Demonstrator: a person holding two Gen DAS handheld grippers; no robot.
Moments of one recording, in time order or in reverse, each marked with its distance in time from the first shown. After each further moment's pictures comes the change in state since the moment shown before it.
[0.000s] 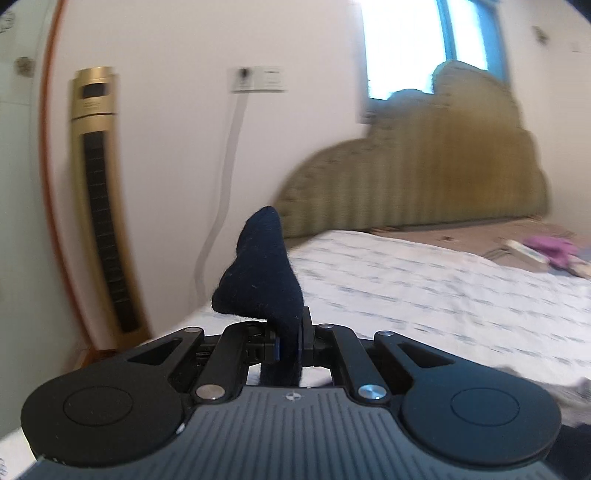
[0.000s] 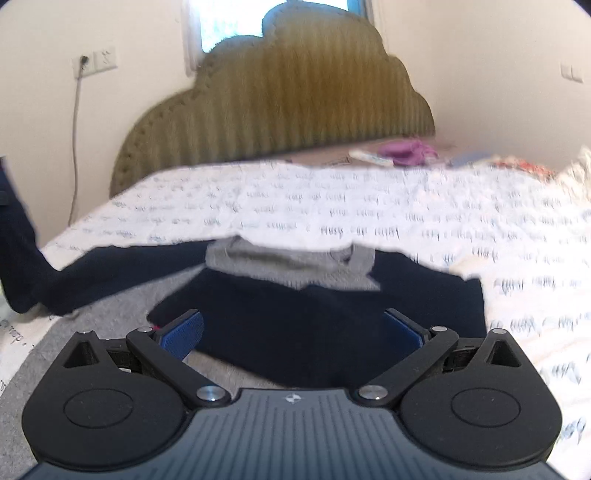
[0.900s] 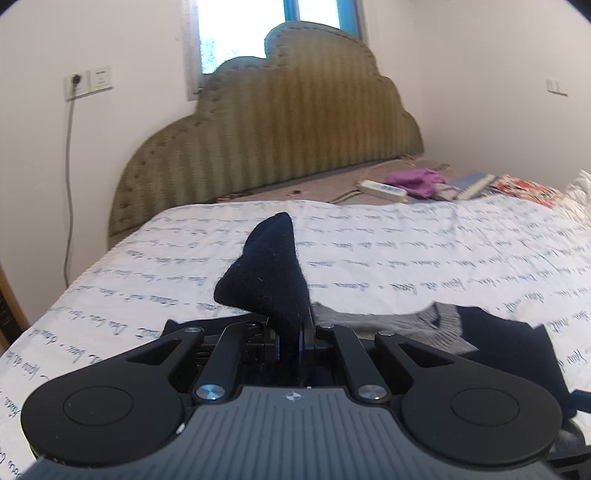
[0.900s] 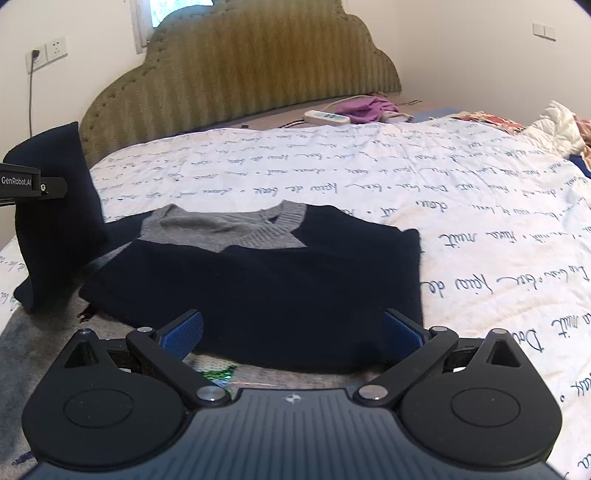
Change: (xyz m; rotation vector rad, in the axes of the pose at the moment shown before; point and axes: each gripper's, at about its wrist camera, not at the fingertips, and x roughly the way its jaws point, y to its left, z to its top) left arm -0.031 -0.146 -0.055 0.227 0.066 -0.349; right arm 0.006 -0.057 -0.013 0.100 0.126 -0.102
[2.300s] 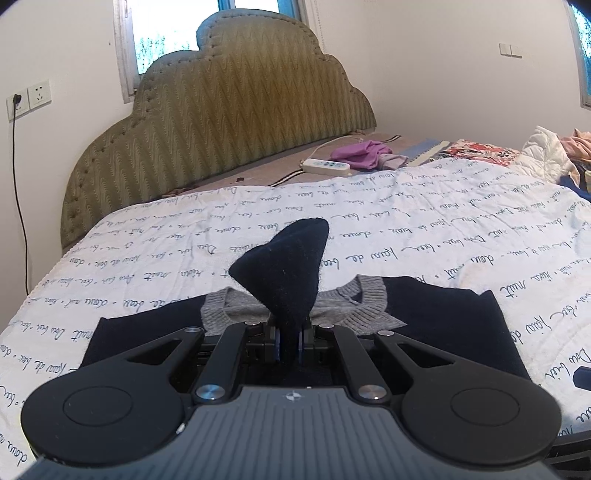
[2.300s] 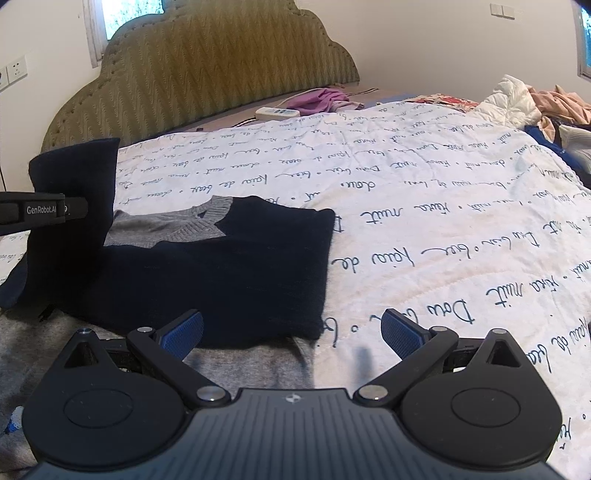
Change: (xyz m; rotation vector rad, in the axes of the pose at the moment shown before) left arm 0.008 -0.081 -0.015 0.113 0.042 -0.097; right arm -0.019 -0.057 -0.013 0.087 0.009 -0.080
